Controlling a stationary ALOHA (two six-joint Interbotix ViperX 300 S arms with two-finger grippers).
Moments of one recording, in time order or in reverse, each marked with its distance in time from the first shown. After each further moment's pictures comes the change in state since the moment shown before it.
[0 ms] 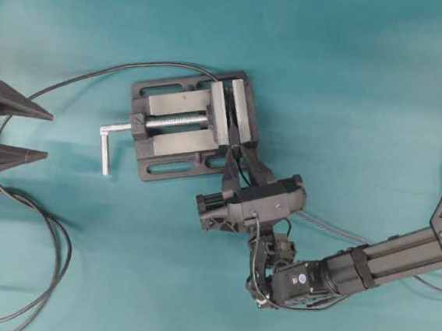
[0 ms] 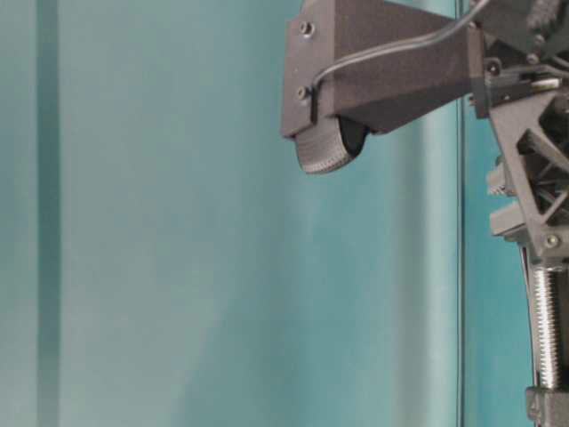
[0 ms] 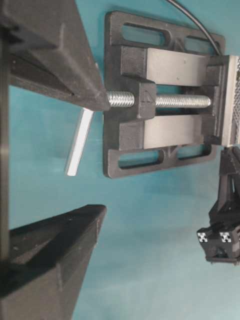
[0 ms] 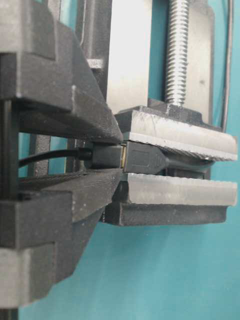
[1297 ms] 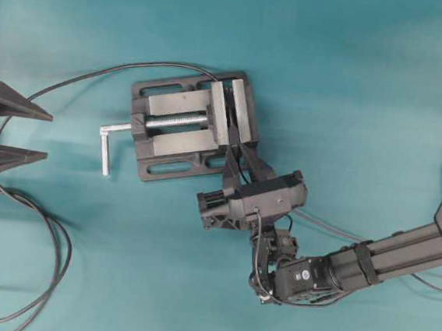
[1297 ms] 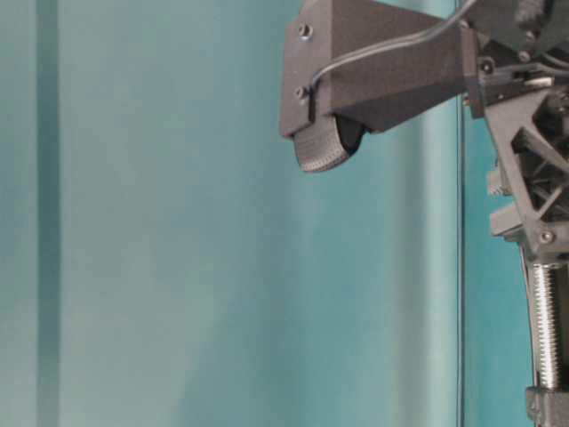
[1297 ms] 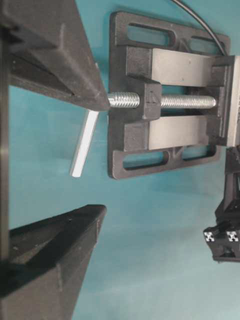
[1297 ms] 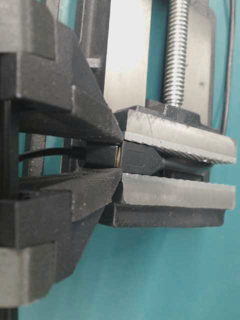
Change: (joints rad) left arm -0.002 0.000 0.009 0.000 -0.003 -0.002; right arm -0.014 -0.017 0.026 -0.014 0.035 0.005
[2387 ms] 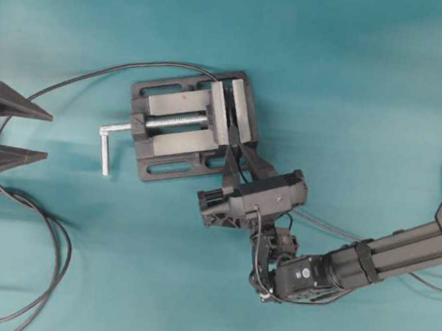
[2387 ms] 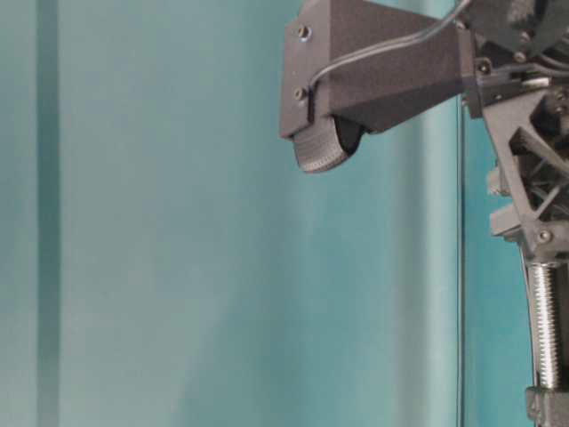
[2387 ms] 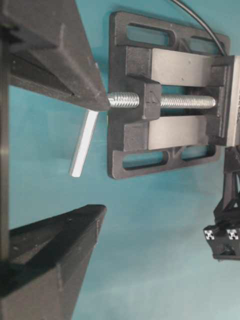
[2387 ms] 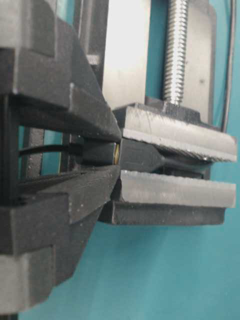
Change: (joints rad) left arm 0.000 0.000 0.000 0.000 0.000 0.000; right arm -0.003 -0.002 0.003 0.000 0.011 0.000
